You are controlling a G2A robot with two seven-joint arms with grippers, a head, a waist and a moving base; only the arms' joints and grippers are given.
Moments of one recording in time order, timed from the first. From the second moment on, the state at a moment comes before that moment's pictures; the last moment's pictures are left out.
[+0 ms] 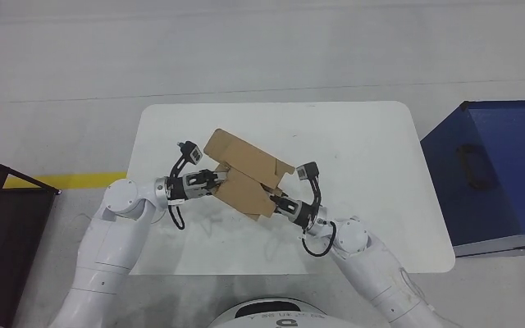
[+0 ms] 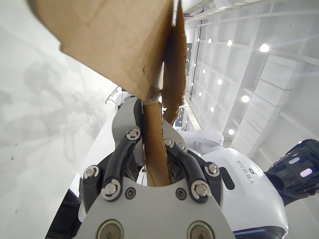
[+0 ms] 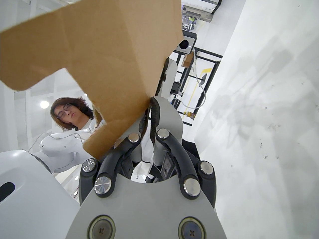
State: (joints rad) left arm 1.35 -1.12 -1.35 -1.49 -0.51 -0.10 -1.20; right arm -1.49 -1.26 1.06 -1.54 0.23 -0.57 0.63
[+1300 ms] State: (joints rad) left arm 1.30 -1.10 -1.37 -1.42 -0.58 -0.25 -1.24; right arm -1.57 -1.23 1.22 -1.76 -0.14 -0.60 0.40
